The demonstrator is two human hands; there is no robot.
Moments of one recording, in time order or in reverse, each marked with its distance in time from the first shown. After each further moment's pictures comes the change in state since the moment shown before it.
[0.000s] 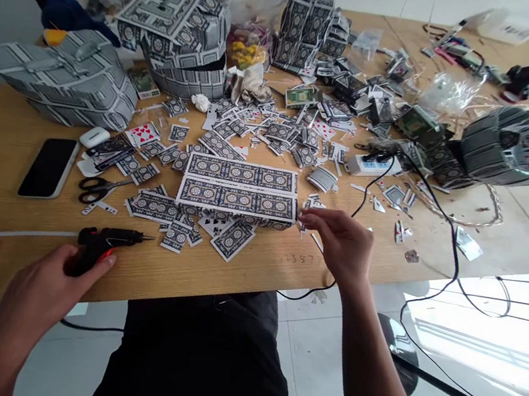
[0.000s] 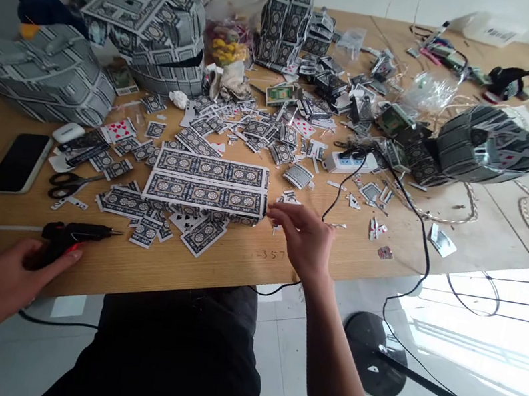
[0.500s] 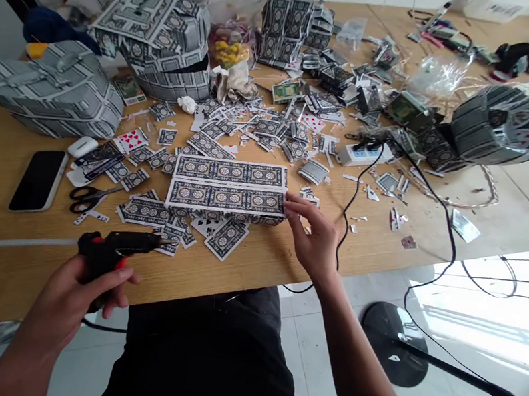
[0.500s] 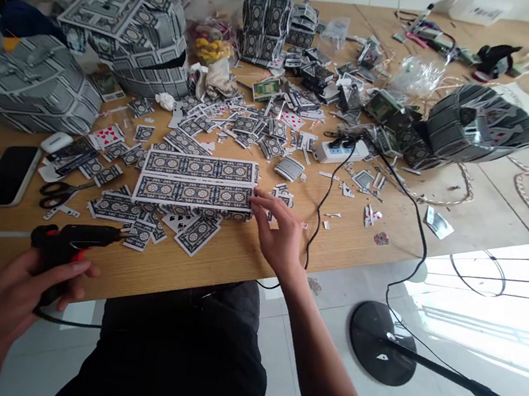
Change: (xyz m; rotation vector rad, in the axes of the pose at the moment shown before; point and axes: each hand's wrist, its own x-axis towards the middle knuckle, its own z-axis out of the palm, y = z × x) left_hand -0.045 0.058 0.007 -1.078 -0.204 0.055; right_hand -0.010 0.010 0.031 -0.045 0.007 -0.214
